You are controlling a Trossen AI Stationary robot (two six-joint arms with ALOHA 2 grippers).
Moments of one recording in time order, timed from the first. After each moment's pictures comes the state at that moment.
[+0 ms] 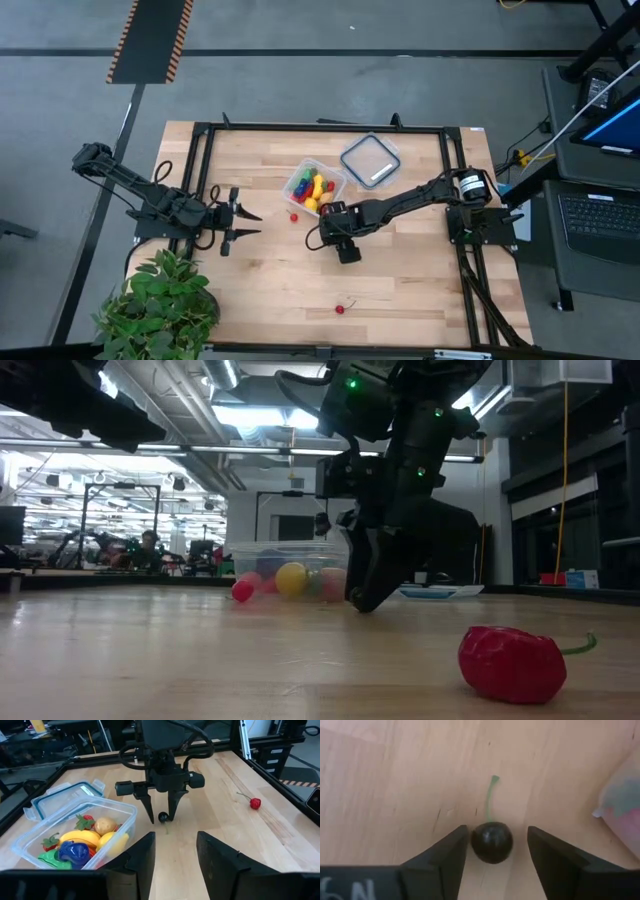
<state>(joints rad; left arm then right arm) -0.45 0.57 0.27 -0.01 -0.43 -0.05 0.13 1.99 1.25 -0.44 0.08 -0.16</state>
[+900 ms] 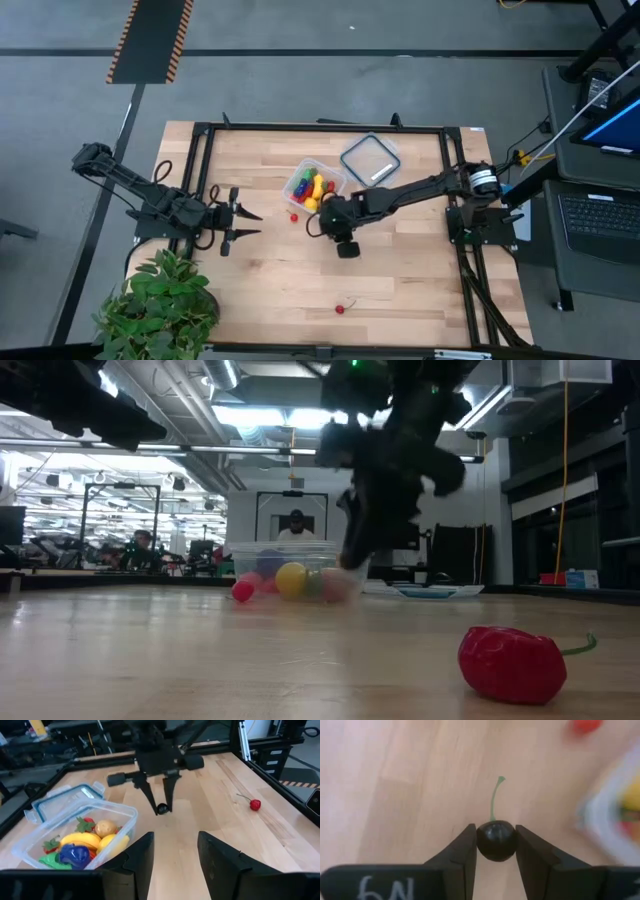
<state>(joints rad) -0.45 0.57 0.27 0.00 -0.43 -0.04 0.08 1.90 1.26 -0.45 -0.07 -0.11</state>
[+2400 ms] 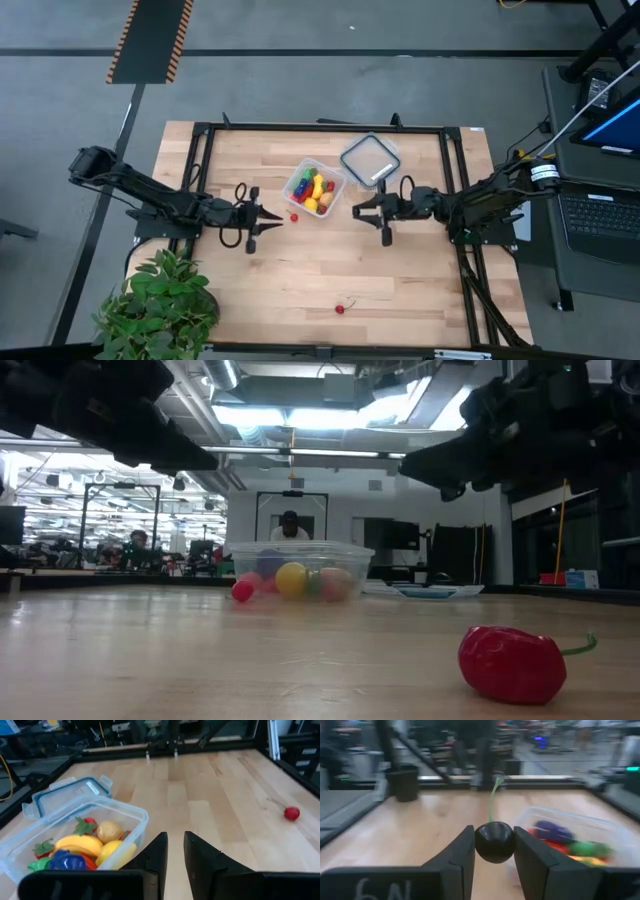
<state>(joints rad) -0.26 1.00 0.27 0.42 -0.32 -0.02 0.02 1.42 0.25 1.11 -0.02 0.02</state>
